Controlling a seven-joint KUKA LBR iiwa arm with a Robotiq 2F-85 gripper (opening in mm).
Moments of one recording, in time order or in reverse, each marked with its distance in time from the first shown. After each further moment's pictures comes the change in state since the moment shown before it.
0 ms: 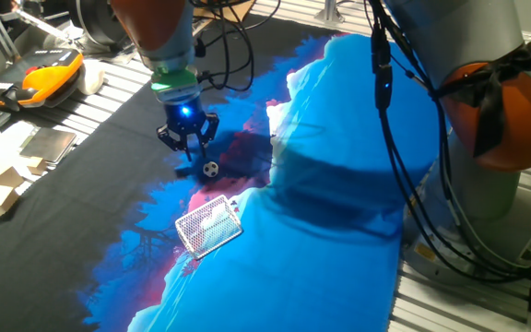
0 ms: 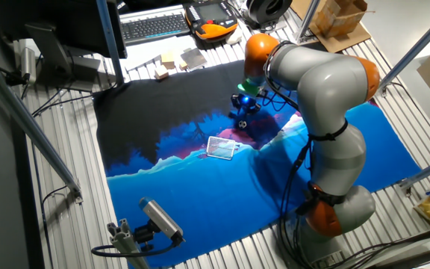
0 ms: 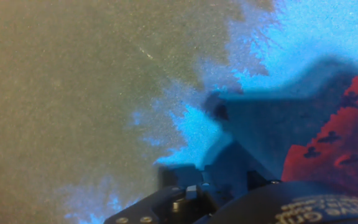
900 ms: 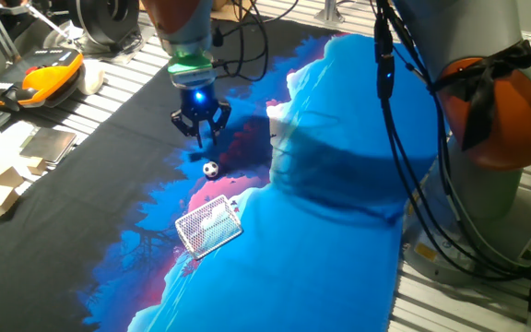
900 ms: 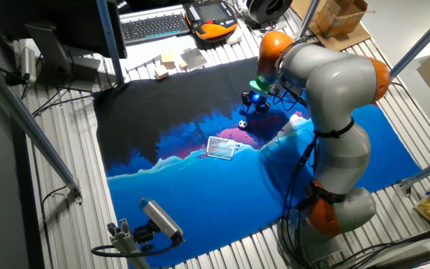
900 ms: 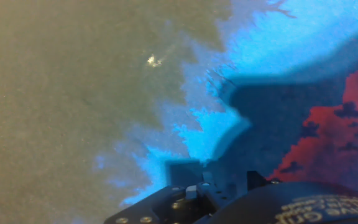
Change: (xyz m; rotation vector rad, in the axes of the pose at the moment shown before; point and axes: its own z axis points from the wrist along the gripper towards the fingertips) arm -0.025 -0.035 -0.001 -0.037 0.014 0.106
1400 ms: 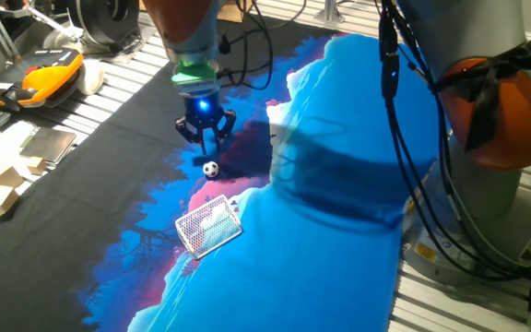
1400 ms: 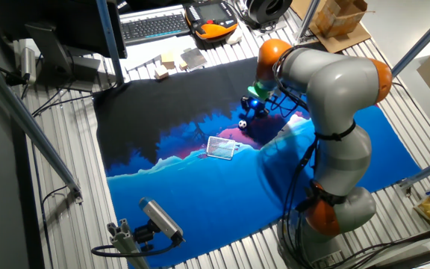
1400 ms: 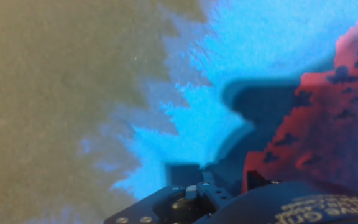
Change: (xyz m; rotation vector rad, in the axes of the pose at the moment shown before) arm 0.021 -0.005 0.009 -0.019 0.000 0.050
